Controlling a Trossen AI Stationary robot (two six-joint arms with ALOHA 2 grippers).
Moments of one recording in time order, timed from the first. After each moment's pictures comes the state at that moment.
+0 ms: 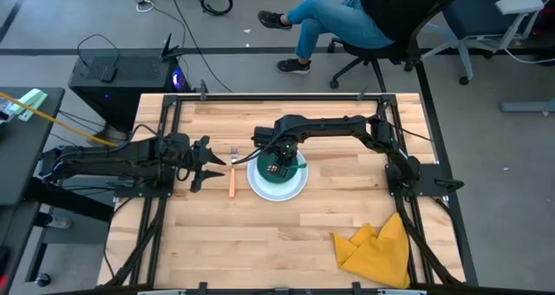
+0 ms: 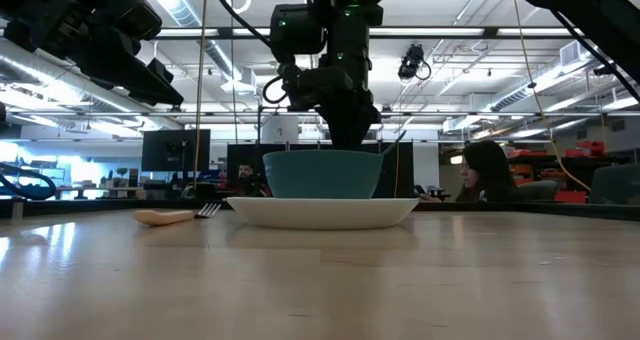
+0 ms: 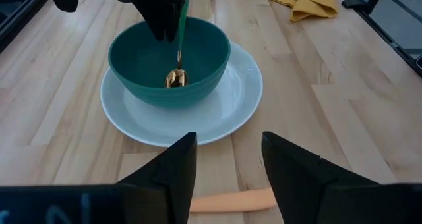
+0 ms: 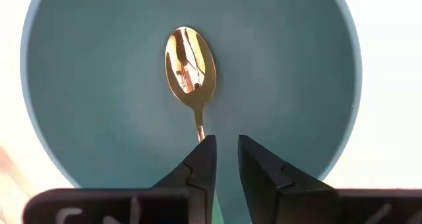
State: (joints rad) left arm 0.15 0.62 0.36 -0.23 0.18 0.08; right arm -0.13 2.21 1.96 -1.26 -0.04 0.29
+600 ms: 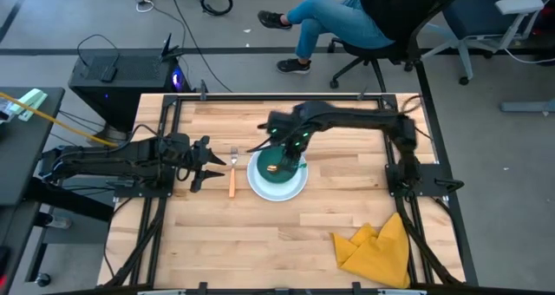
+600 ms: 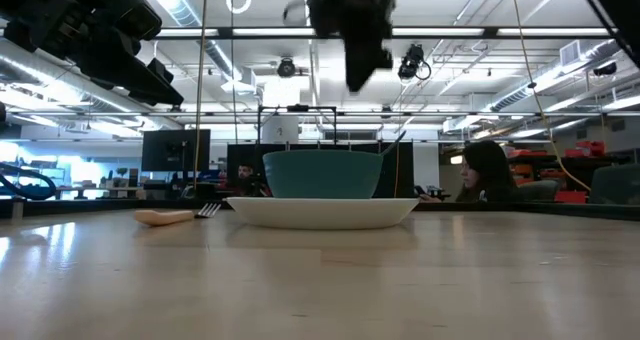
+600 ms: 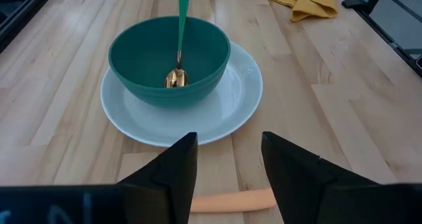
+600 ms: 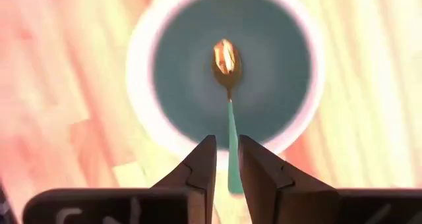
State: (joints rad) left arm 0.15 0.62 0.36 -0.23 0.18 0.08; right arm -0.11 1.97 1.97 -1.31 -0.10 0.22
